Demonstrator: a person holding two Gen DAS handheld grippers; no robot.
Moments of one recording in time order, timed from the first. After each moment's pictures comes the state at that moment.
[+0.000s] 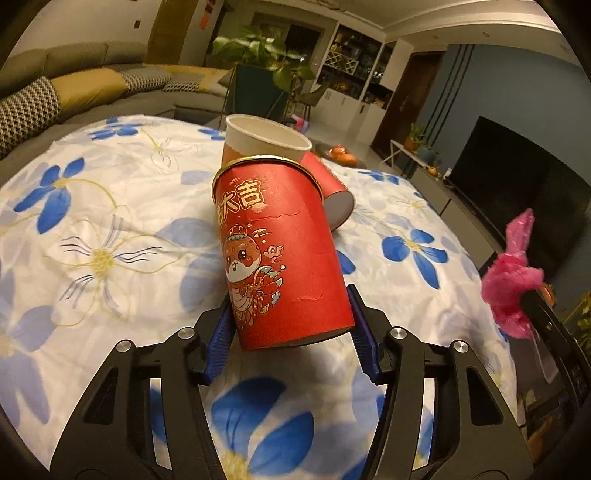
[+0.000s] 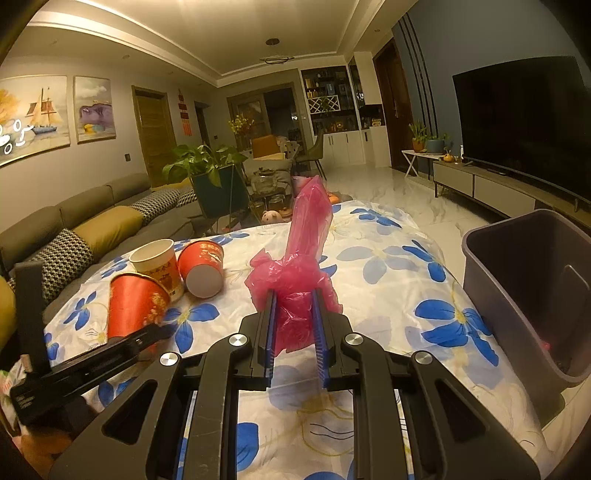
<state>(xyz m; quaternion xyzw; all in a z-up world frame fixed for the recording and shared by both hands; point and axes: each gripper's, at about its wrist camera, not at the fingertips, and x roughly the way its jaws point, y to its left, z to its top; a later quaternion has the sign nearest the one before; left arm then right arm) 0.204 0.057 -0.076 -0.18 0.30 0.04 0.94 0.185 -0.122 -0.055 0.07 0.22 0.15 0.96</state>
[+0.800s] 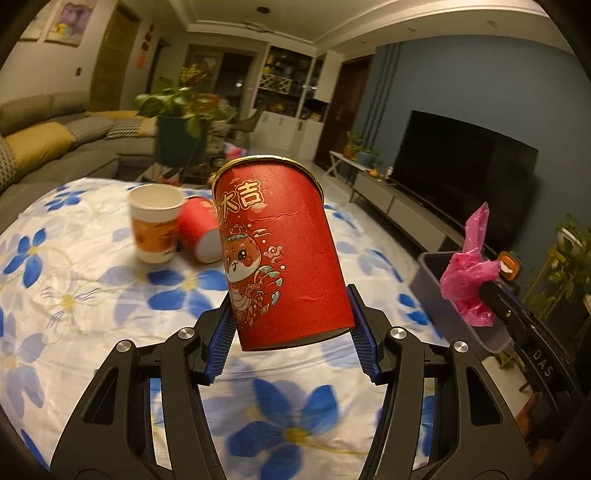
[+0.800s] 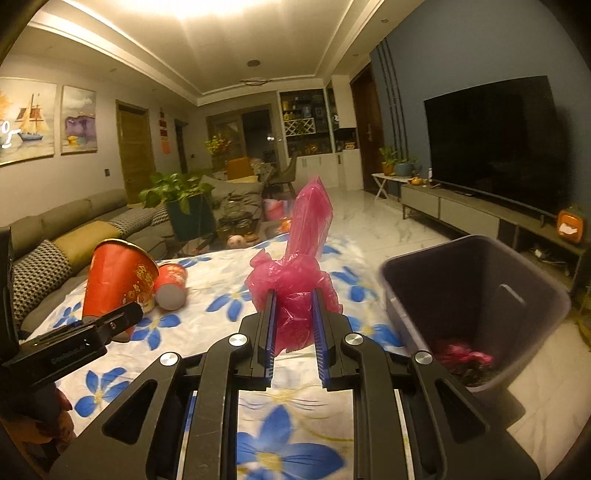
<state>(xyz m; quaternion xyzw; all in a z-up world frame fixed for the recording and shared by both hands) 0.173 -0.026 -0.020 -0.11 0.25 -0.06 0.96 0.143 -0.187 -0.030 0.06 0.18 0.09 0.98</state>
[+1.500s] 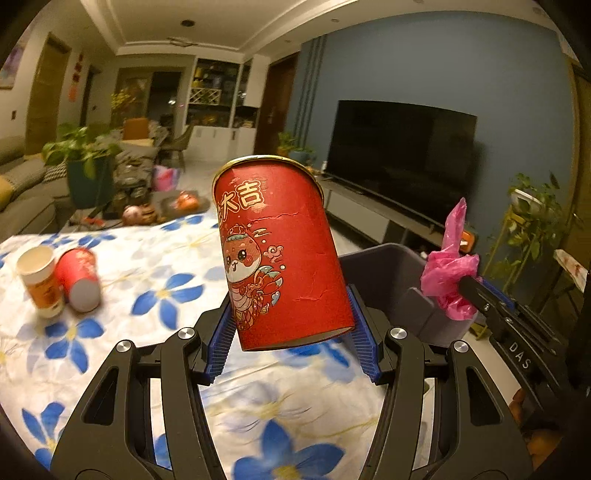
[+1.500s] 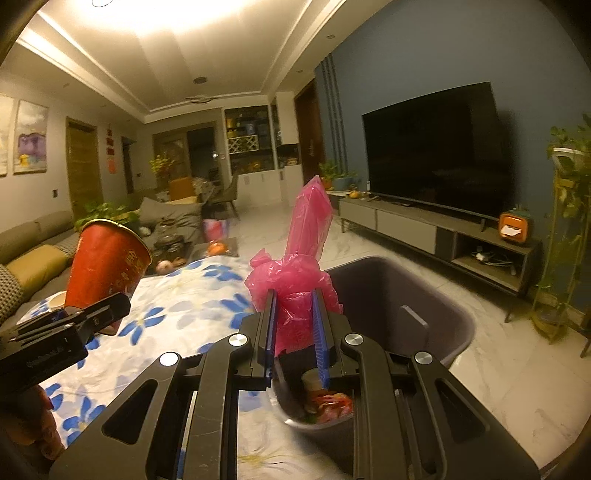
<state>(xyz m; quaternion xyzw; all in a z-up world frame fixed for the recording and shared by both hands) 0.205 -0.157 0.007 -0.05 0.22 -0.18 0.96 0.148 -0.283 -0.023 0.06 0.15 -0.03 0.99</state>
